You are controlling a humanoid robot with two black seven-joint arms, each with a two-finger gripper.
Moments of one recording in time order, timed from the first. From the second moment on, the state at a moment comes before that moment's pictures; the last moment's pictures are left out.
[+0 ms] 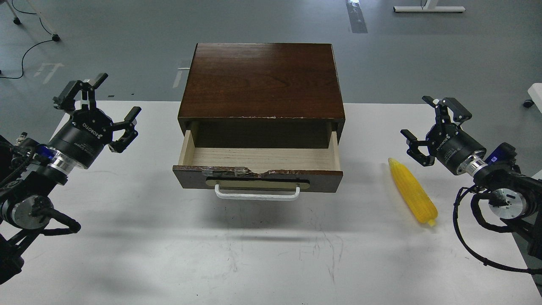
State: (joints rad) left arm -0.37 0.63 -0.87 -1.06 0.23 -0.49 -0.48; right arm 0.74 -0.57 0.19 0.74 0.11 0.49 0.49
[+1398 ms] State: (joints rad) left arm -0.41 0.65 -0.86 -1.08 0.27 -0.49 -0.49; right arm 0.94 -0.87 0.19 0.86 -0.46 0.49 0.49
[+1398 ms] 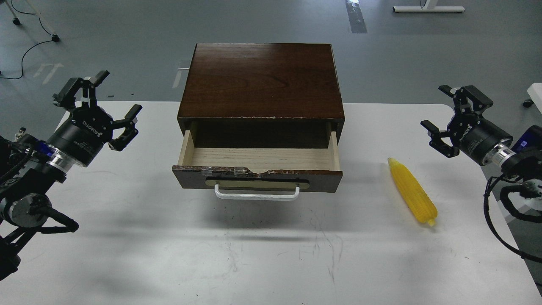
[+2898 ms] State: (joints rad) left arm -0.41 0.65 -0.87 -1.13 0.30 -0.49 -0.49; right arm 0.99 -0.77 -0.16 0.90 -1.46 0.39 0.49
